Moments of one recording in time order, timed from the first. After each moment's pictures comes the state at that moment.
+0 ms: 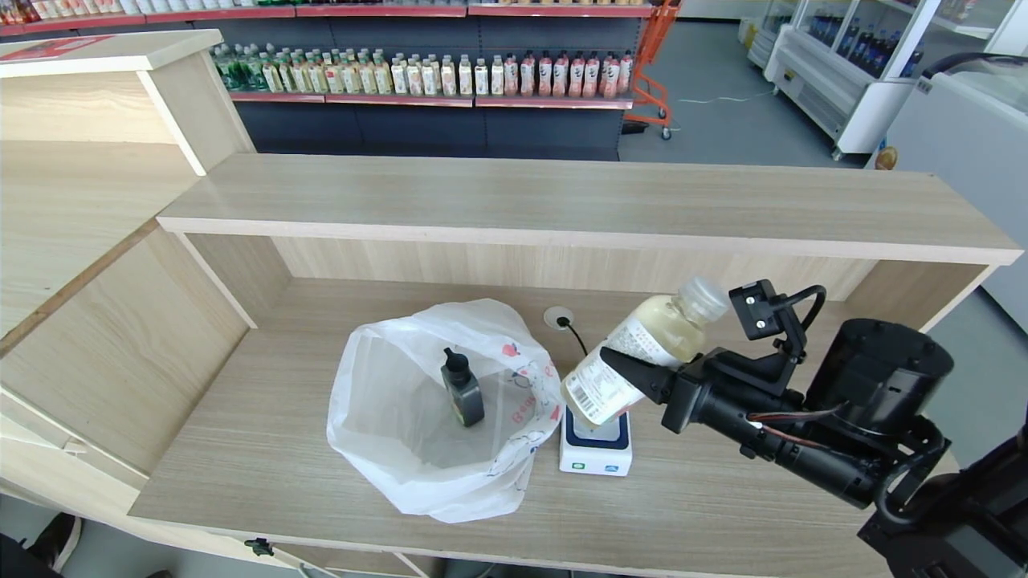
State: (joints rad) left arm 0.00 0.00 0.00 0.00 0.01 0.00; right arm 0.54 1.84 -0.46 -1.45 0.27 0.25
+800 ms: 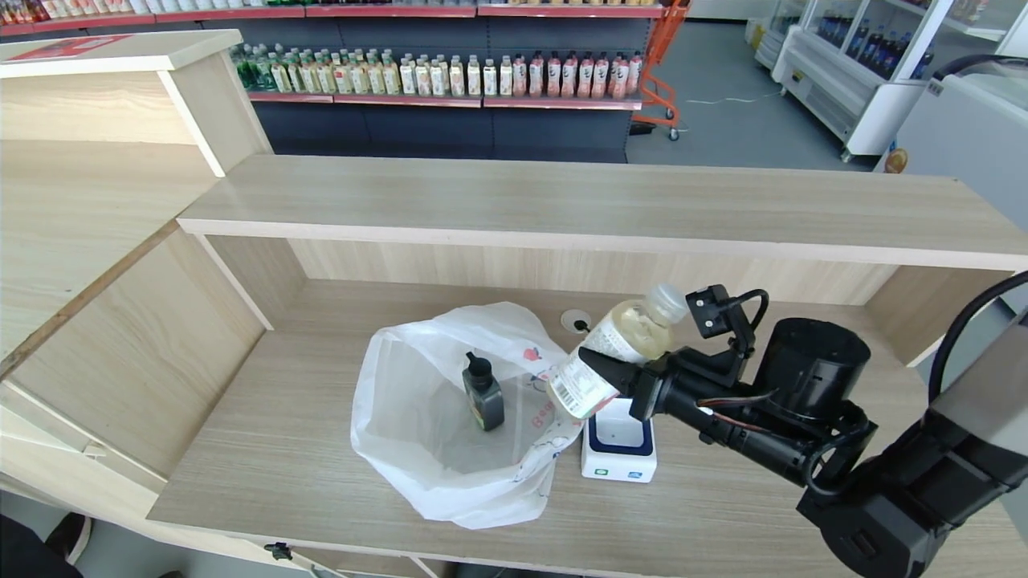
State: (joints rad) left arm 0.00 0.00 0.00 0.00 0.01 0.00; right arm 0.53 1.98 -0.57 -1.46 0.27 0.25
